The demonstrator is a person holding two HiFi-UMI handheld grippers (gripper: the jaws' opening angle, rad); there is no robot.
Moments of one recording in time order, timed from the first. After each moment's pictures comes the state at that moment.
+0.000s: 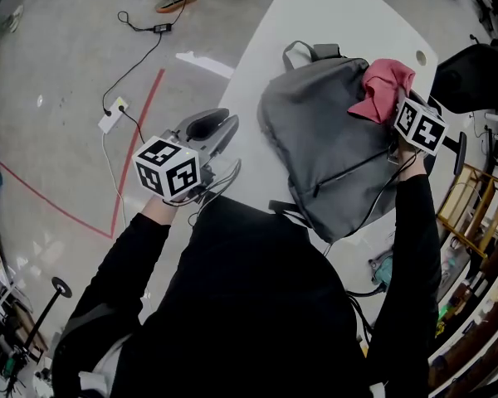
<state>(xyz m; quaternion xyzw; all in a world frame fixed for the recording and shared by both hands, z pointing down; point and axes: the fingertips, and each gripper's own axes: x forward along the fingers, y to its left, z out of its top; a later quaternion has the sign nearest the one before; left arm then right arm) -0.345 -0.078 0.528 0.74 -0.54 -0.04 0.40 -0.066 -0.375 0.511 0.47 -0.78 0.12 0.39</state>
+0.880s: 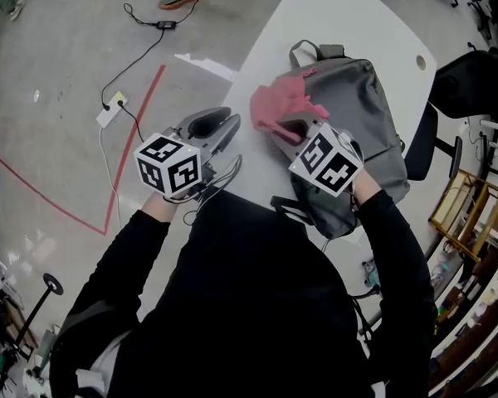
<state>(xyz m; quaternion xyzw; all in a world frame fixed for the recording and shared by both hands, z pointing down) -0.352 -0.059 0.527 0.73 -0.54 -0.05 0.40 -0.272 -0.069 0.548 -0.13 -0.86 -0.02 0.49</state>
